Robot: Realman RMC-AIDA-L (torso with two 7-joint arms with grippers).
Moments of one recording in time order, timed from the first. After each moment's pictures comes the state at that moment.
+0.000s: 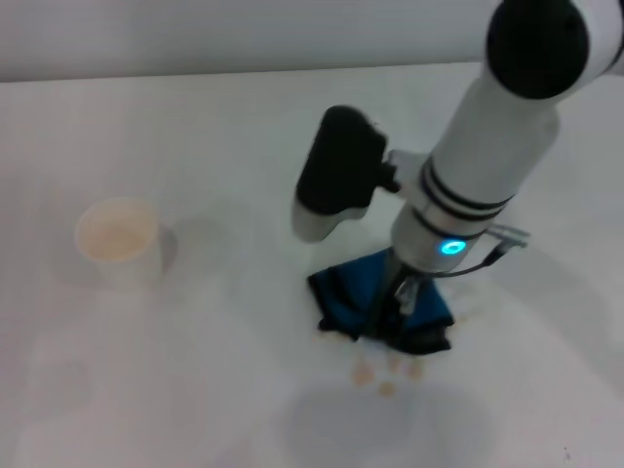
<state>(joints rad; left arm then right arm) -0.24 -2.07 1.14 0.14 -2.71 -1.15 2.71 0.80 2.03 -1.89 -1.05 0.74 1.40 -0.54</state>
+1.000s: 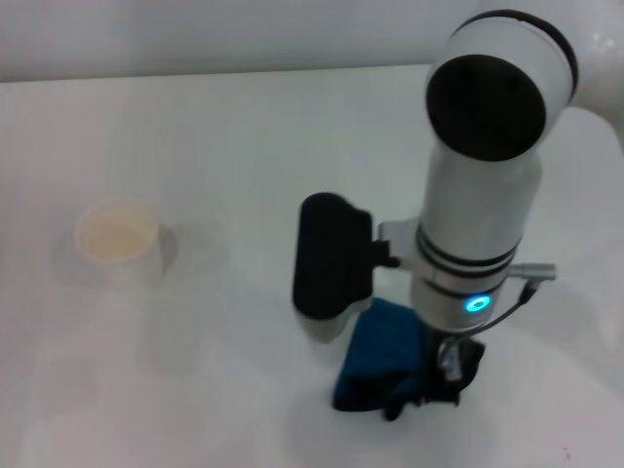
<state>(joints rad) -0.24 -2.07 1.14 0.14 -2.69 -1.15 2.70 0.83 2.03 -2.11 -1.19 0.73 1.61 -0.47</state>
